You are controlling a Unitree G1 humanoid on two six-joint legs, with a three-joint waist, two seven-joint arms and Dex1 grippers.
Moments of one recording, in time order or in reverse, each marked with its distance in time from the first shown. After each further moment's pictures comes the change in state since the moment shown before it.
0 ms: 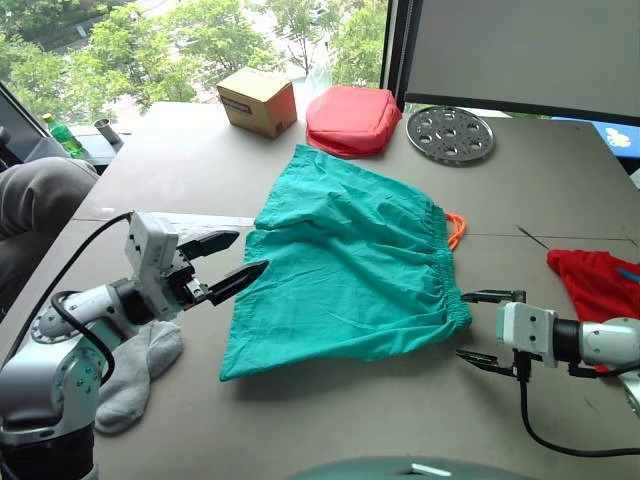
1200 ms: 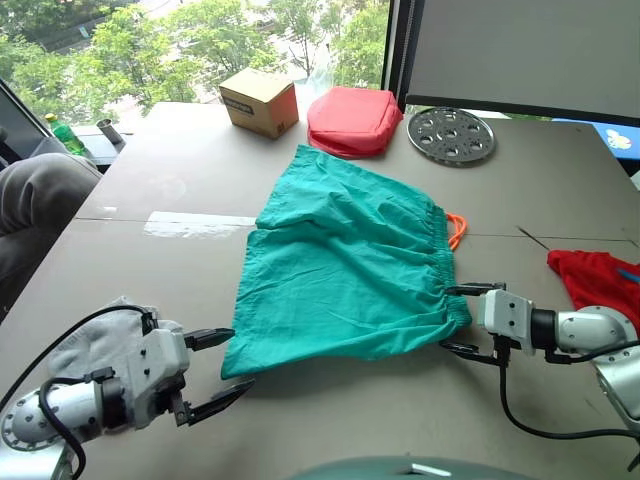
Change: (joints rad) left arm 0.393 -0.004 -0.143 0.142 0.396 -0.655 -0.217; right arm -0.102 0.074 0.093 0.058 -0.030 0.049 -0.008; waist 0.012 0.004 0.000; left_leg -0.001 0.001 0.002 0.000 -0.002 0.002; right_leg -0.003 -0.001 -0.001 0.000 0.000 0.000
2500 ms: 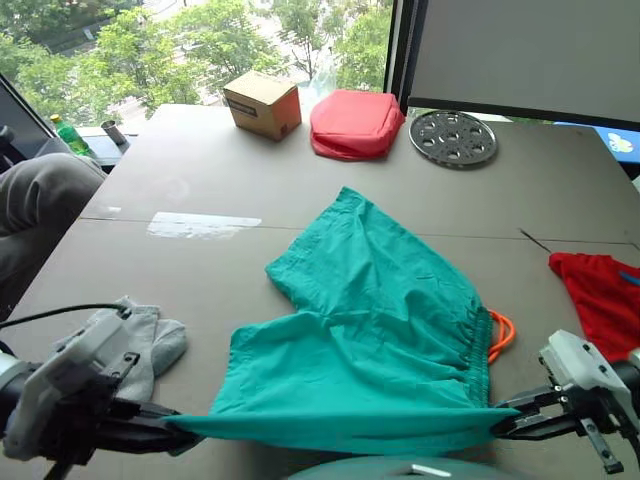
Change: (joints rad) left arm 0.094 0.589 0.365 -0.062 -0.702 0.590 -0.379; right arm 0.292 -0.324 -0.414 -0.337 0.639 0.483 0.317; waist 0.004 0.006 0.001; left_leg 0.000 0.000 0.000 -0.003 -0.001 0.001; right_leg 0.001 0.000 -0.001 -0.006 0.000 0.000
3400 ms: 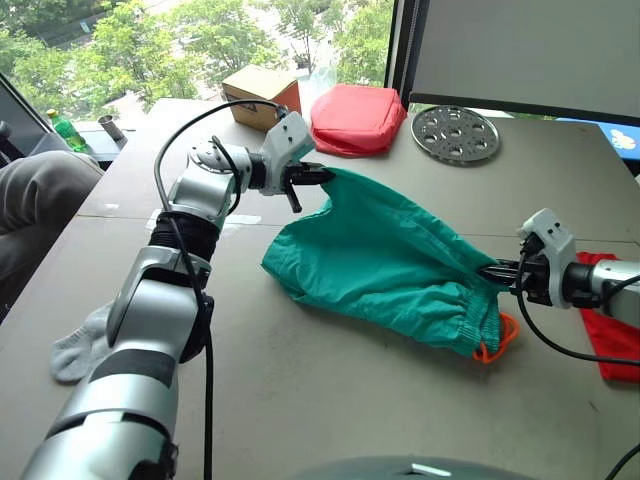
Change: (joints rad) left arm -1.745 -0.815 -0.995 1.286 0.961 -0.554 0.513; right arm -0.582 0.219 0.215 0.297 -0.079 0.516 -0.707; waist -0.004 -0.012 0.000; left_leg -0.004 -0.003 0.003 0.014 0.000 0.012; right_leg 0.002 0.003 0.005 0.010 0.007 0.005
